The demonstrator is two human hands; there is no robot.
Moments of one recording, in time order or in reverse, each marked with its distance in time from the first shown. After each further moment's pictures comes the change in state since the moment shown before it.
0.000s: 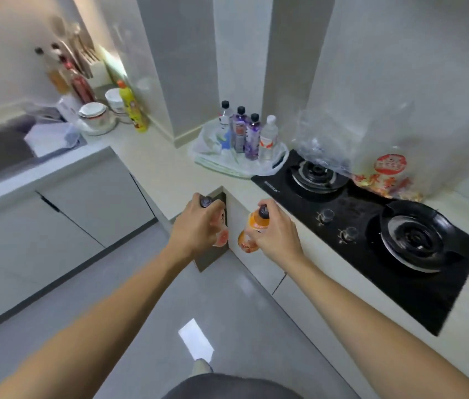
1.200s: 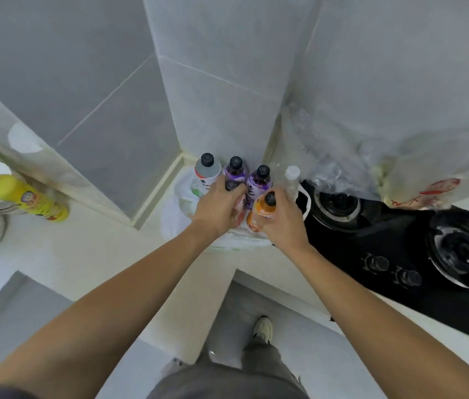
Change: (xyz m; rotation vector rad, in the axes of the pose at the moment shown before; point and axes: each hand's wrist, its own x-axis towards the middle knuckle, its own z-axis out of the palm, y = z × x) left_hand 0.469 -0.108 0.048 -0.043 -0.312 0.504; right_hand 0.385 0.009 0.091 -0.079 0.273 0.394
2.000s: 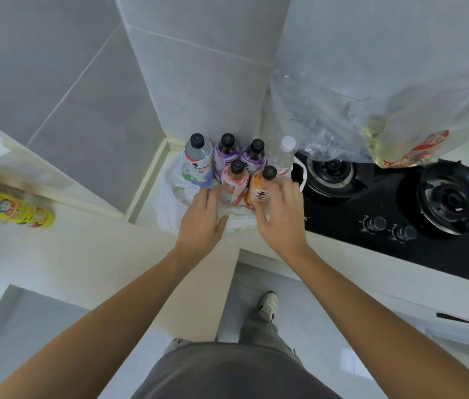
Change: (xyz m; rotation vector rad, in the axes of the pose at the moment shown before) left_hand -0.059 -0.043 0.048 -0.081 0.096 0.066; right_hand -0.048 0.001 0.029 -0.246 0.365 -0.260
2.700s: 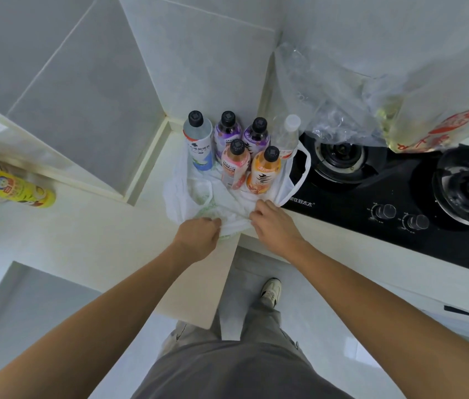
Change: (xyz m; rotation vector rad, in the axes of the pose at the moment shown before) left_hand -0.036 -0.020 0.033 0.295 -0.523 0.016; right_hand -0.055 0.053 0.057 -0.133 -0.621 -0.210
